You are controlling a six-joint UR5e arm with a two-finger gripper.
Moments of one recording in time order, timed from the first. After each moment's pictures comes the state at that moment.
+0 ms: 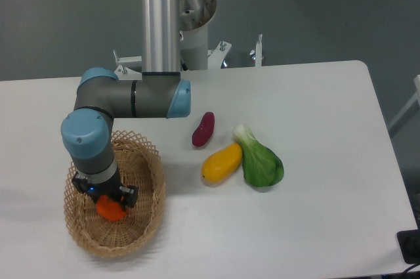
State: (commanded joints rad) arm 1.98 -2.13 -1.62 -0.83 1.54 0.30
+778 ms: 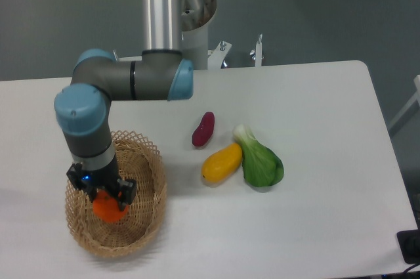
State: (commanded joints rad) arm 2.05 -1.96 -1.57 -0.83 1.53 0.33
